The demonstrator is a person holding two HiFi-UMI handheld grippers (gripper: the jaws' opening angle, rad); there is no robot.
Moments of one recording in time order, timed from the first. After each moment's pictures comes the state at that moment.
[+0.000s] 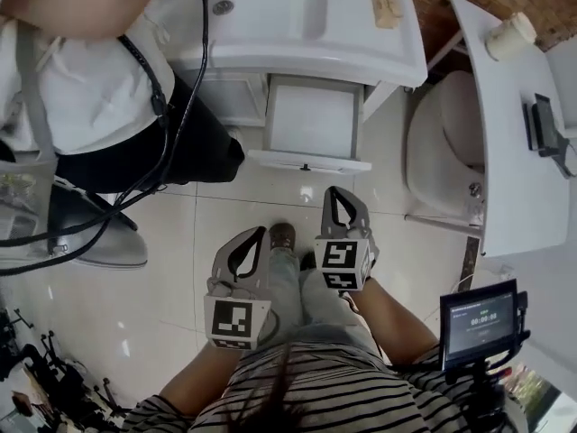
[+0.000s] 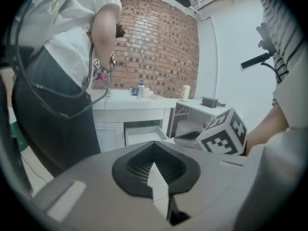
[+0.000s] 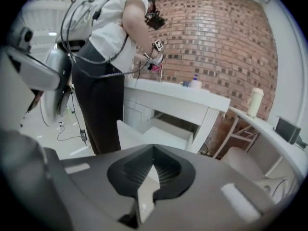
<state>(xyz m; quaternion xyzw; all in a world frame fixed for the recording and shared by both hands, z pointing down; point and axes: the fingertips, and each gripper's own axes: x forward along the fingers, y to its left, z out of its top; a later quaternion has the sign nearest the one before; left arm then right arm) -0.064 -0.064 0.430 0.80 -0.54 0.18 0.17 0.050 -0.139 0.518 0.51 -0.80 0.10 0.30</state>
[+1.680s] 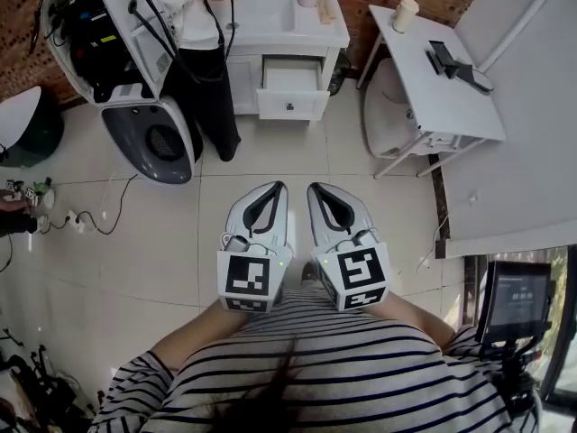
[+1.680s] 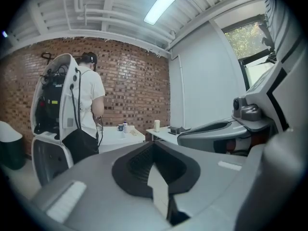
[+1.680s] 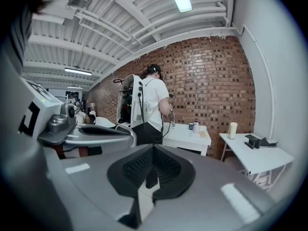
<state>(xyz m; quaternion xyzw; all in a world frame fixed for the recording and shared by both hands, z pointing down) -0.055 0.284 0.186 0.86 -0.50 0.07 0.05 -0.009 0.289 0.186 0.51 -0.85 0.06 0.12</state>
